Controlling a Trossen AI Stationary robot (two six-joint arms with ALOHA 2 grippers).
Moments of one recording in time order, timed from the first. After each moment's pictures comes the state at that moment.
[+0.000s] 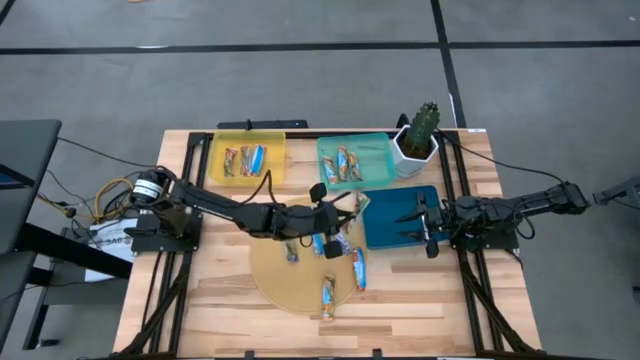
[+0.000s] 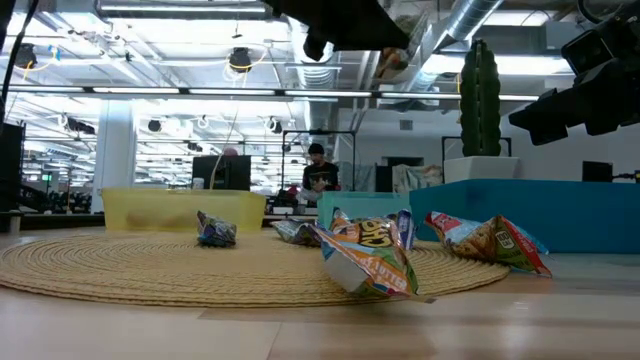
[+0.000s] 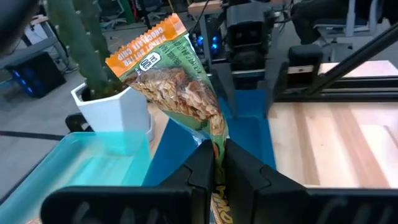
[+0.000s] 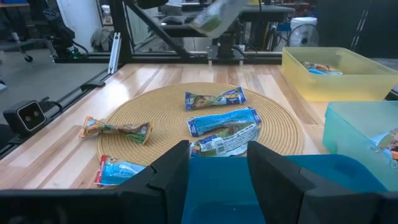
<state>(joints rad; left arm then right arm) -0.17 1.74 1.20 0.28 -0.45 0.04 0.17 0.22 0.01 0.03 0.05 -0.01</state>
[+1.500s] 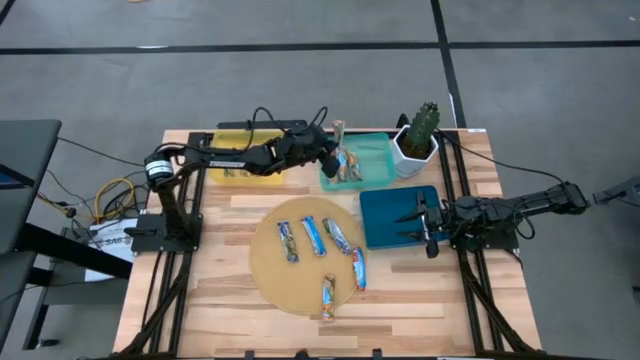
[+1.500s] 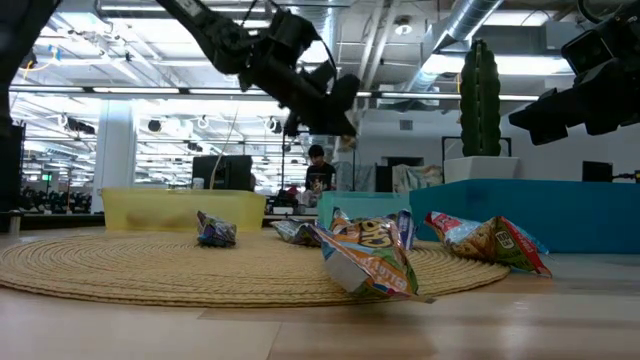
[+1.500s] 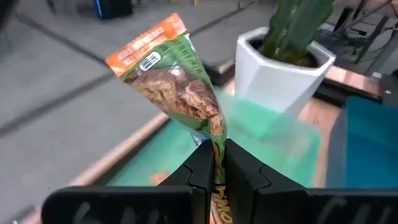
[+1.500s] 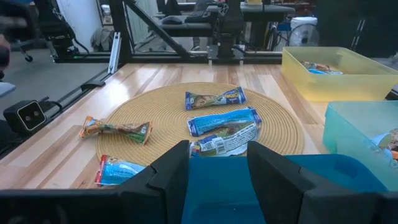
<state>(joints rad) 0.38 1.82 1.20 0.28 -0.18 -0.16 0.17 0.22 0.01 0.03 0.05 -0.01</state>
